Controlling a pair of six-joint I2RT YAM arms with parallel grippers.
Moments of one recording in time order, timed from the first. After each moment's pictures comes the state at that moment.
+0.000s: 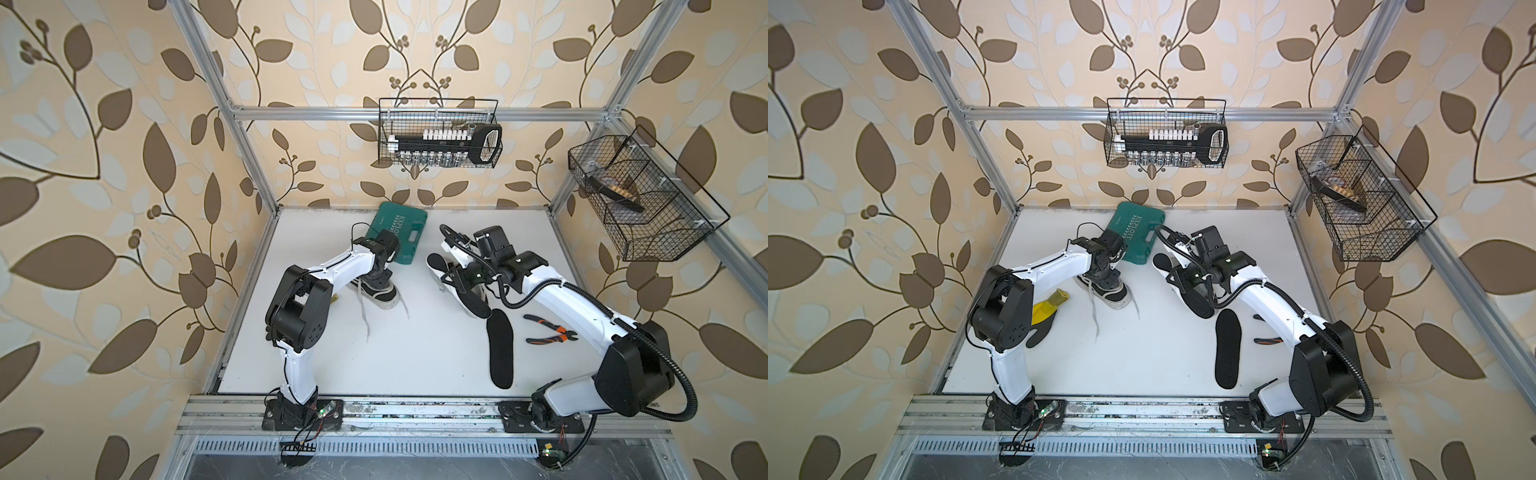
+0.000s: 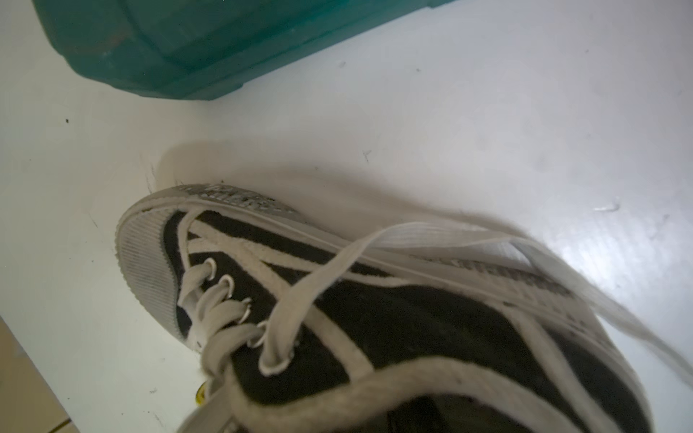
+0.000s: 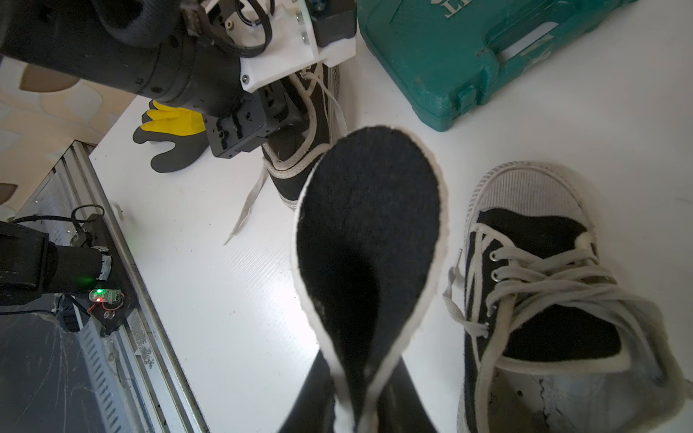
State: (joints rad) left arm -0.48 1.91 1.40 -0.80 -0.24 0.08; right arm 0.42 1.46 1.17 -0.61 -0.39 -0.03
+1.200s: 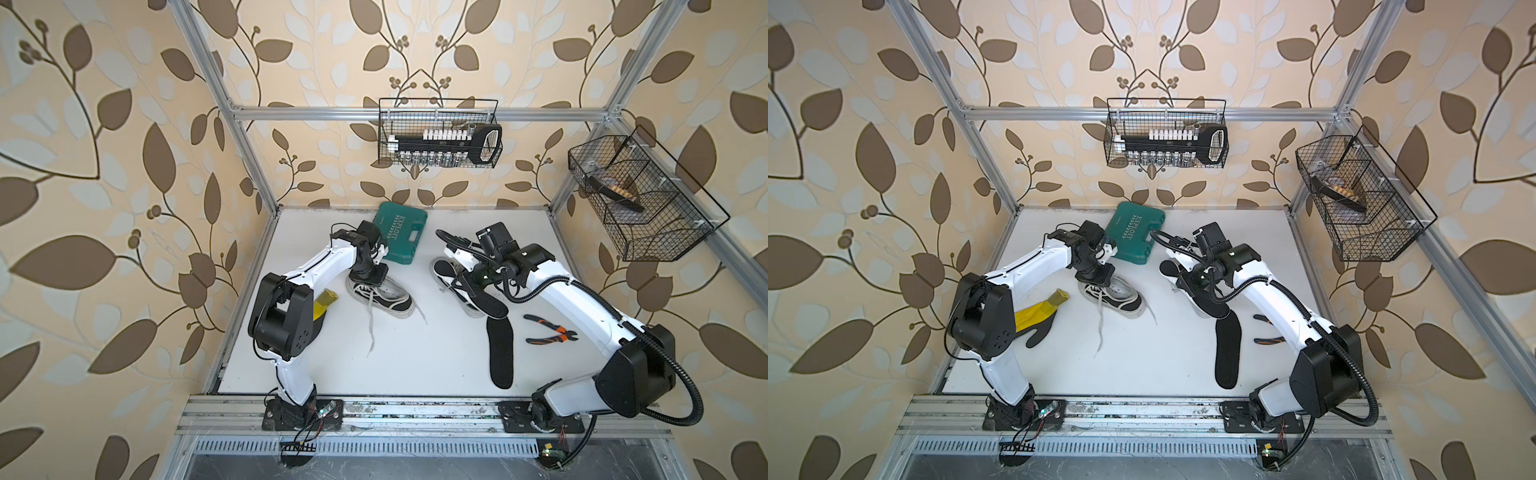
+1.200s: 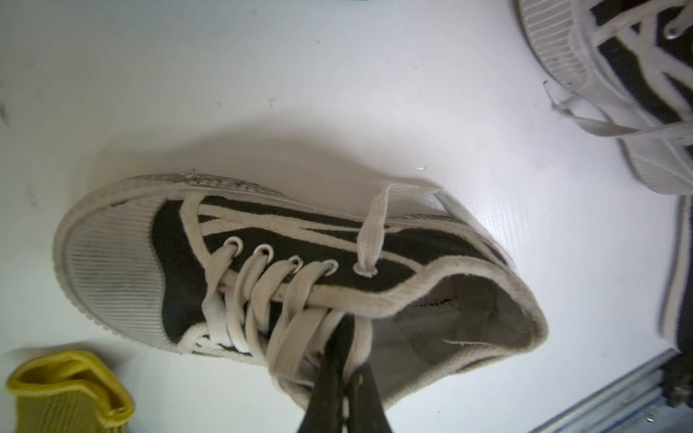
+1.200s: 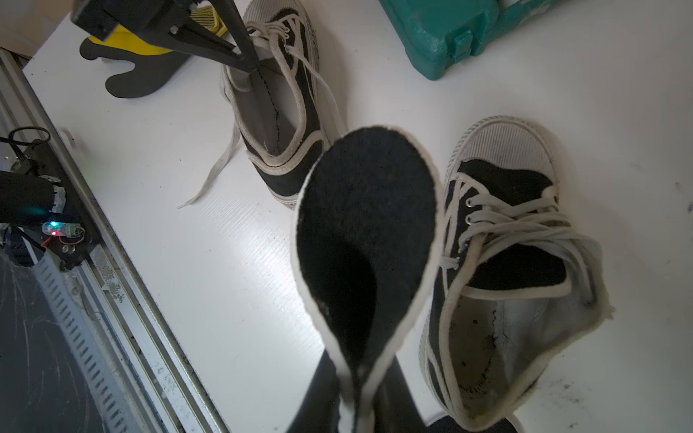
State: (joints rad) left arm -0.35 1.78 1.37 -0.90 0.28 -0.10; right arm 0.42 1.46 1.27 -0.89 -0.31 -0.21
